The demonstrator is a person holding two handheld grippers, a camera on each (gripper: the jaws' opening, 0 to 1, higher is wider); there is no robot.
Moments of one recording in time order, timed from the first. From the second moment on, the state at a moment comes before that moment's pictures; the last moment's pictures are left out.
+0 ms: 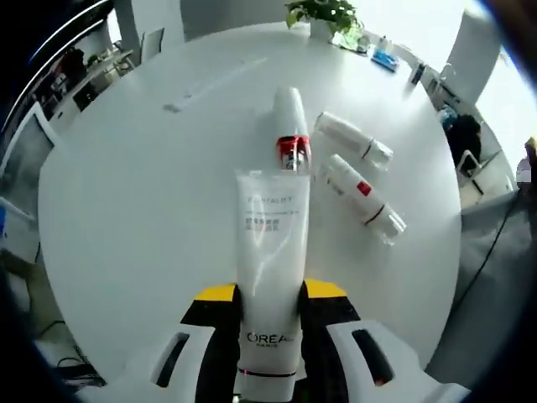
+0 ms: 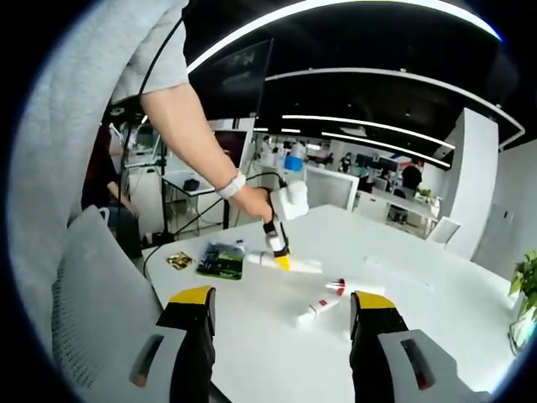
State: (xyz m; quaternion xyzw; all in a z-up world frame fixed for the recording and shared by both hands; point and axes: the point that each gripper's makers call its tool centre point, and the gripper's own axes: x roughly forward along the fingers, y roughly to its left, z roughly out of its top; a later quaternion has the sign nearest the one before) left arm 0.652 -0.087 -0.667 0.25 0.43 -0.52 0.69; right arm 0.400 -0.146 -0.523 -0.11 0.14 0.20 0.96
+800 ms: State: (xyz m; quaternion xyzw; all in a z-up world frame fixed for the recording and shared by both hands) left arm 0.586 -0.062 -0.495 0.07 0.27 -0.51 0.81; right arm 0.396 -0.132 -0.521 -0.14 0.13 0.23 0.95
